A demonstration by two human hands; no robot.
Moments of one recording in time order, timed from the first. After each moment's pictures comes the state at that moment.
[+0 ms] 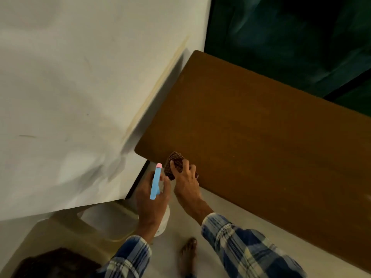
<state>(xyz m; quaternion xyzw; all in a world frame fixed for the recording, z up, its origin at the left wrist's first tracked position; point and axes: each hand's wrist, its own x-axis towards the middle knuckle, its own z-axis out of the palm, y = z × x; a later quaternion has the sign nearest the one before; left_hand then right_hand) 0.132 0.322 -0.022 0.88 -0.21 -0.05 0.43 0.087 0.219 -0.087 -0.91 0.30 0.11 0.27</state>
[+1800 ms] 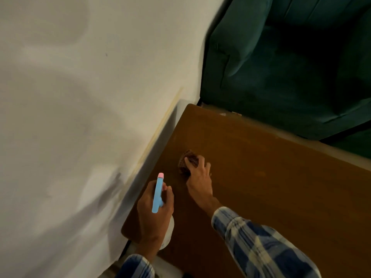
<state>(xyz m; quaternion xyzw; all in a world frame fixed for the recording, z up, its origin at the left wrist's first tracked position) 0.273 0.131 0.007 0.85 -0.22 -0.06 0.48 0.238 -0.019 -0.078 -0.88 0.36 0.07 0.29</state>
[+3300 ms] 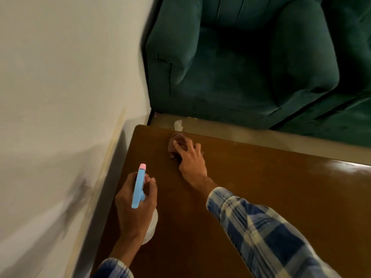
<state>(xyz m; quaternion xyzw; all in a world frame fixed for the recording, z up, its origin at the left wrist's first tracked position) 0.335 -0.007 0.003 0.79 -0.37 -0.09 0.48 0.250 -0.186 -0.080 -0.86 0.45 0.03 0.22</state>
